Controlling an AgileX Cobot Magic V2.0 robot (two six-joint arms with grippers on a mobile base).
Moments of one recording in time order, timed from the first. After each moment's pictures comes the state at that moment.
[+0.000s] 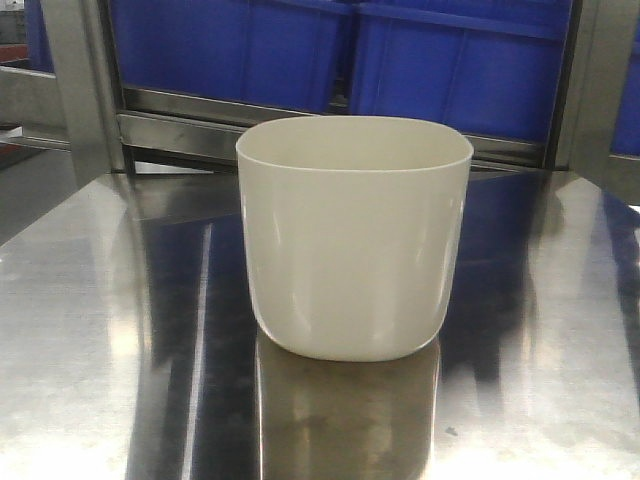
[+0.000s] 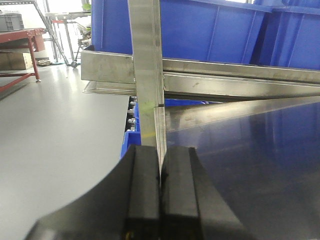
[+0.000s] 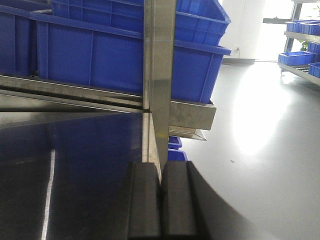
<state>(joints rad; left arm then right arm) -0.13 -0.01 0.01 -0.07 0.08 0.10 -0.11 -0.01 0.03 -0.07 0.02 0.08</state>
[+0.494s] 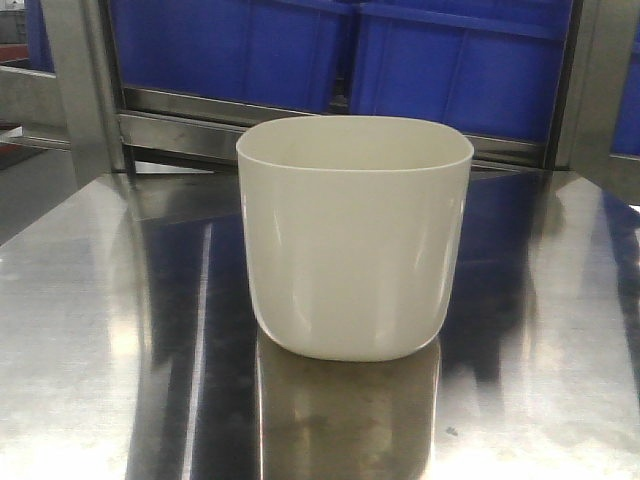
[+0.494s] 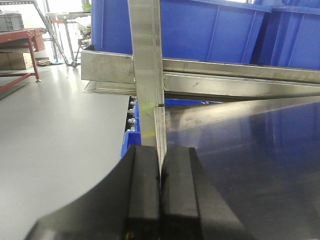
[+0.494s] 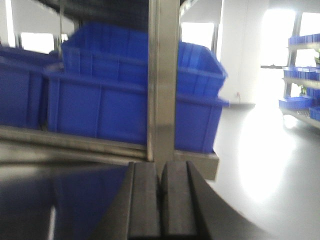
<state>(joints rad) -0.13 -0.01 0.01 -0.07 0.08 0.10 -0.11 -0.01 0.03 -0.06 -0.19 0.11</state>
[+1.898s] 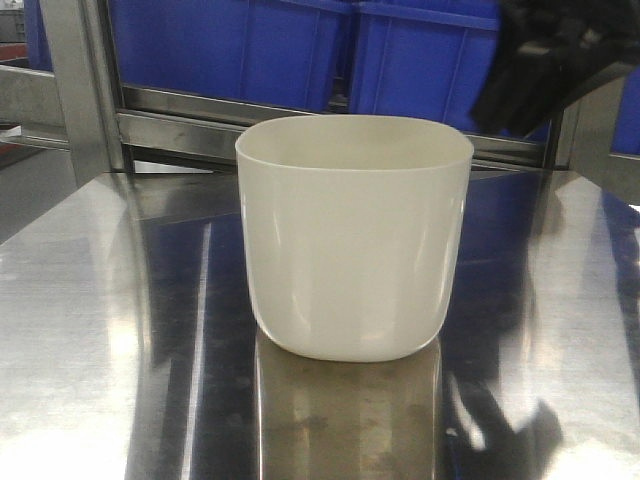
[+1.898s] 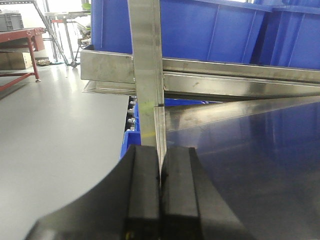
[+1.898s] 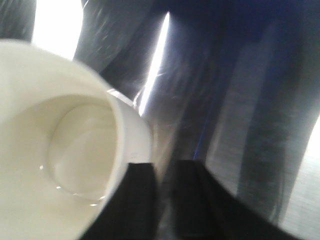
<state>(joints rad) -0.13 -0.01 0.01 -0.07 0.08 0.10 0.43 1.41 -1.13 0.14 0.76 0.12</state>
